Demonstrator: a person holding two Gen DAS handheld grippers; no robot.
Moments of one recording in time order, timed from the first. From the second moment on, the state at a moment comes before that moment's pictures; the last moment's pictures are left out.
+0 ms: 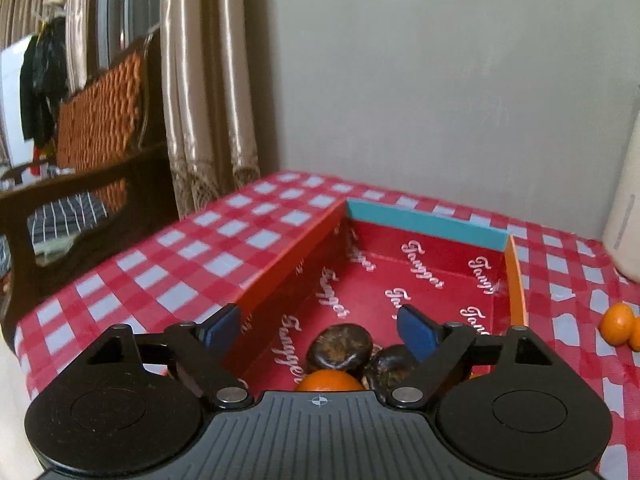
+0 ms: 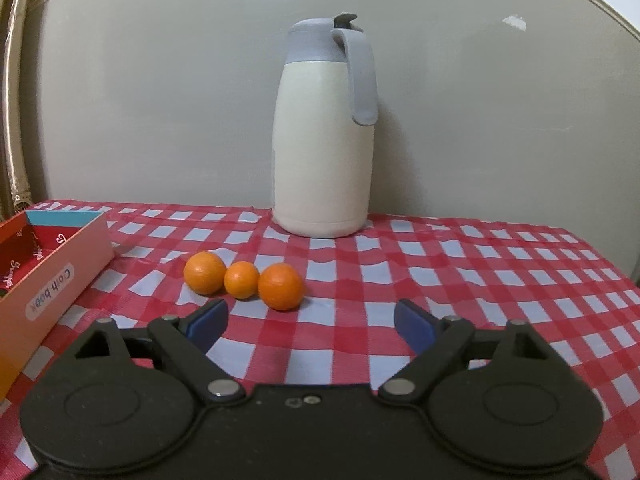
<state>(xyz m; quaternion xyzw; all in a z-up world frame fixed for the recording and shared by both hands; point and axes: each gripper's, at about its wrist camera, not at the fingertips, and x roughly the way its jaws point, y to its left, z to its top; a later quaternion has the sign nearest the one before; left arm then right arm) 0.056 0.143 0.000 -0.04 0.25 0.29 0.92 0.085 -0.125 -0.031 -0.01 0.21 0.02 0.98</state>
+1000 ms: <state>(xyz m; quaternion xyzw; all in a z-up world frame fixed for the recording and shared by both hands) -0.001 0.212 0.011 -0.05 0.19 0.38 0.91 0.148 -0.118 -0.032 0.06 0.27 0.00 0.96</state>
